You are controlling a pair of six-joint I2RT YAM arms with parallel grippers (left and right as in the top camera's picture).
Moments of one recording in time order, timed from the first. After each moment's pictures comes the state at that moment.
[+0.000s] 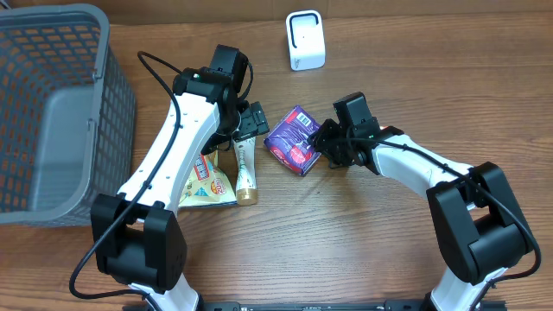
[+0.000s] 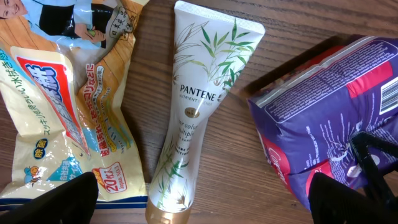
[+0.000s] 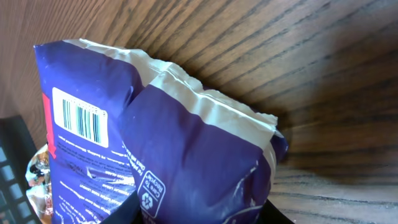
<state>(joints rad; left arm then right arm) -0.27 1.83 1.58 -1.15 0.00 -0.63 0.43 1.89 1.08 -0.19 -0.28 1.01</state>
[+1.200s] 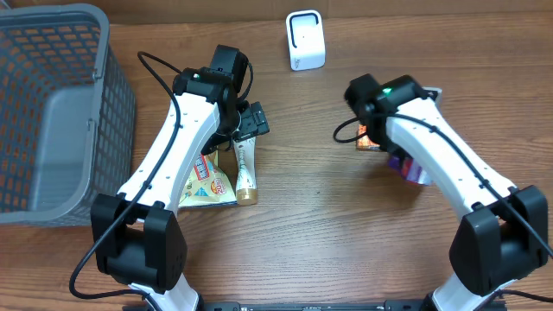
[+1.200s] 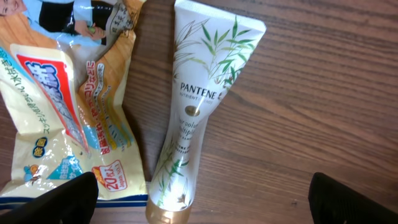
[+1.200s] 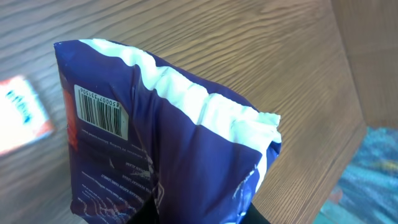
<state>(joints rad) -0.27 1.83 1.58 -1.16 0.01 -0.62 0.39 1.82 1.52 -1.45 0.71 0.90</state>
